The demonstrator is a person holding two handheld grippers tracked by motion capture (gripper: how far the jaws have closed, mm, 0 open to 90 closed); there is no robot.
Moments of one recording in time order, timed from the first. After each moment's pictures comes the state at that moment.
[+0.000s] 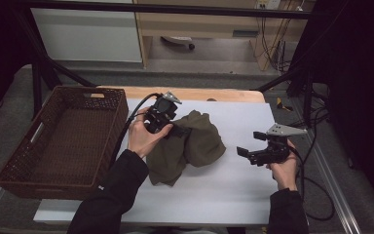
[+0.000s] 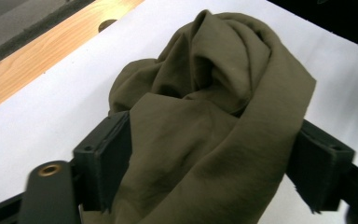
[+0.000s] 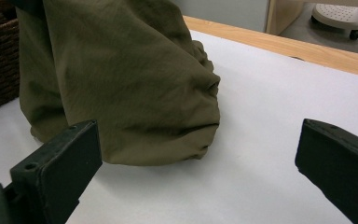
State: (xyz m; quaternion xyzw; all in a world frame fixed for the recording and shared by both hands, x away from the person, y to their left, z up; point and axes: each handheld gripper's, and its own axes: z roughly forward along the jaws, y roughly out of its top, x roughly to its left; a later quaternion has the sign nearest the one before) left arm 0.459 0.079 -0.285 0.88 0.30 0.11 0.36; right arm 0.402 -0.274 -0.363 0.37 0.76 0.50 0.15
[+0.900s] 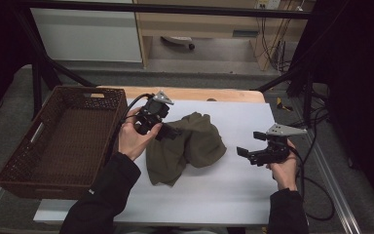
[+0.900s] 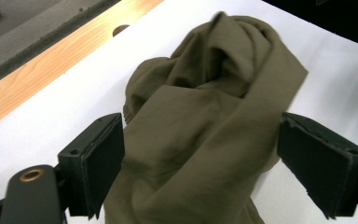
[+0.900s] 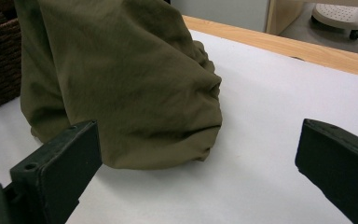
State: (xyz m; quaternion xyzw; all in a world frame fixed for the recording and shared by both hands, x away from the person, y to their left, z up) left arm 0.445 0.100 -0.274 0.87 0.30 0.12 0.37; right arm 0.401 -0.274 -0.362 0.37 0.76 0.50 0.15
